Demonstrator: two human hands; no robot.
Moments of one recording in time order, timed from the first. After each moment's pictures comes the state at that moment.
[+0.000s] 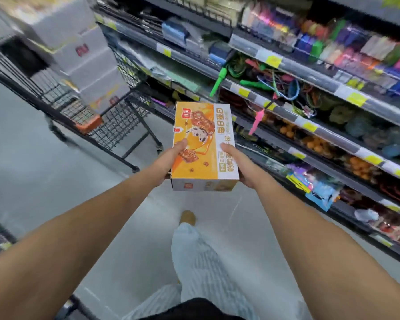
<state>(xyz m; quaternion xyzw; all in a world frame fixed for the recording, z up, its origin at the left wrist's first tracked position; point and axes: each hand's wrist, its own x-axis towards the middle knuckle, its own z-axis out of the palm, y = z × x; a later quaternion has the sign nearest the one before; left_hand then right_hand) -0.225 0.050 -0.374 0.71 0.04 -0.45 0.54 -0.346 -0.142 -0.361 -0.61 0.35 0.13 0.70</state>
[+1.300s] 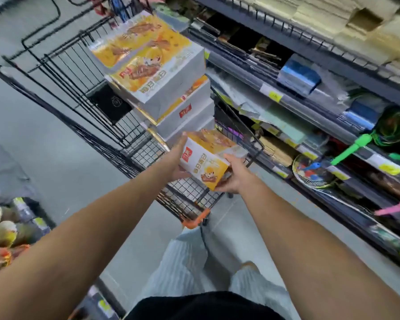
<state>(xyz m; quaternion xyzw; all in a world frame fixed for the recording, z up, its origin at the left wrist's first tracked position) 0.246 0.187 -0.356 0.65 0.25 -0.43 0.58 0.176 0.039 -0.409 -0.34 0.49 0.20 0.78</state>
